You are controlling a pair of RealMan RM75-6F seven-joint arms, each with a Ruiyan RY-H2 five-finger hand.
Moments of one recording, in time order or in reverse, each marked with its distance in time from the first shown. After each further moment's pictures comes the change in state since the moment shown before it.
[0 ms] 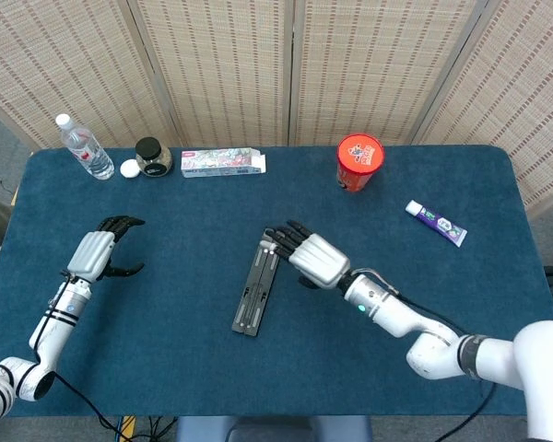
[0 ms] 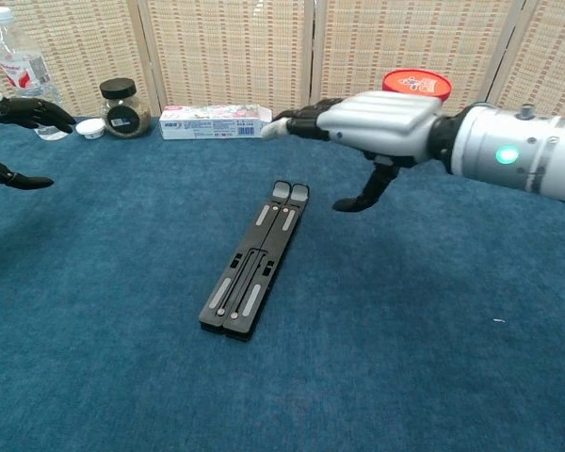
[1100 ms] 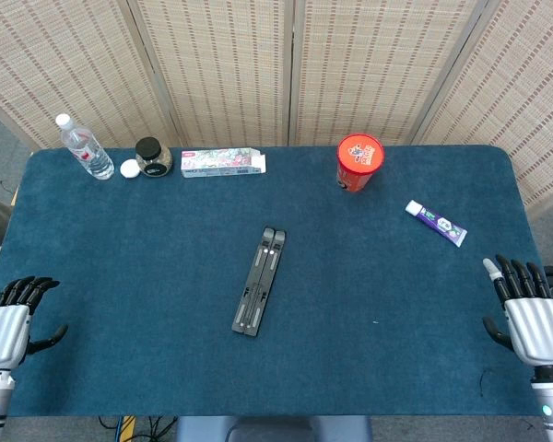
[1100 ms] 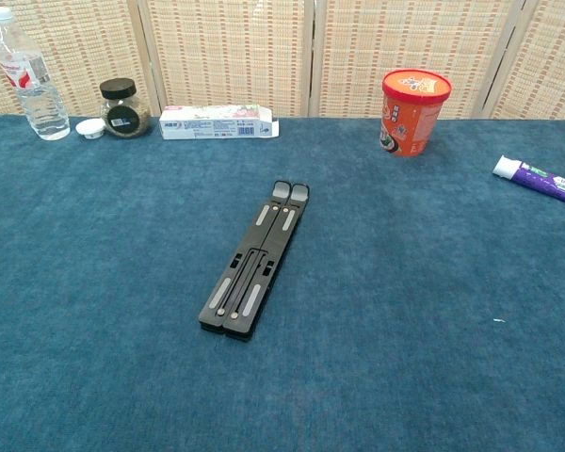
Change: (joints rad) left arm 0.424 0.288 0.112 -0.557 -0.036 0.420 0.502; right arm -0.746 0.387 -0.133 -0.314 0.043 0.615 -0.111
